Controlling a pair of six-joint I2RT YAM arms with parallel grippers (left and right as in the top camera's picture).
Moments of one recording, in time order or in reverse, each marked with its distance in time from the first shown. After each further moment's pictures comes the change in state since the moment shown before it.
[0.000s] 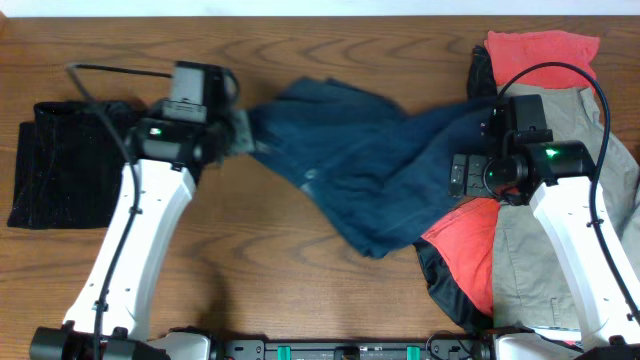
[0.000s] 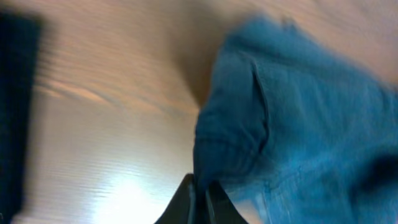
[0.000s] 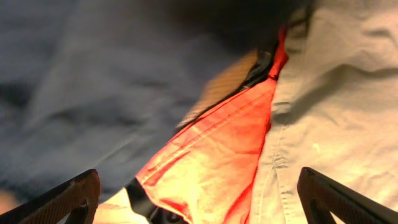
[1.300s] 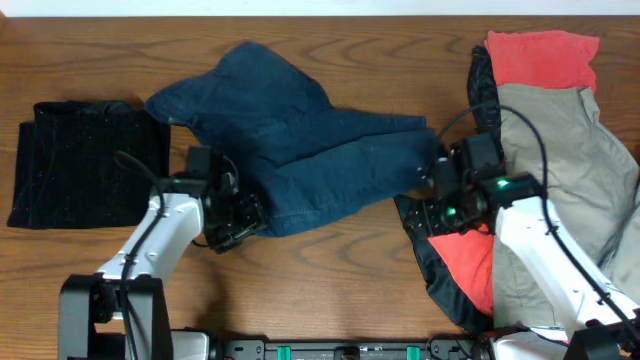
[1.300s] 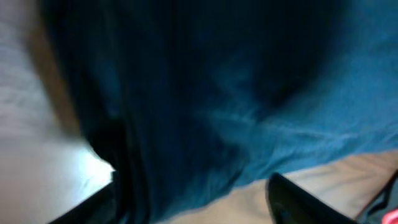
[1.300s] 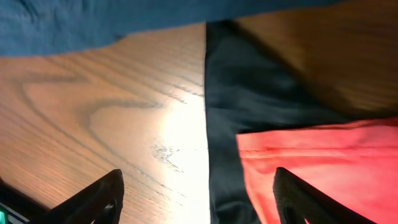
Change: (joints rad) left arm 0.071 0.056 -0.565 0.129 0.342 -0.170; right arm 0.137 0.000 -0.310 0.233 -0.378 -0.196
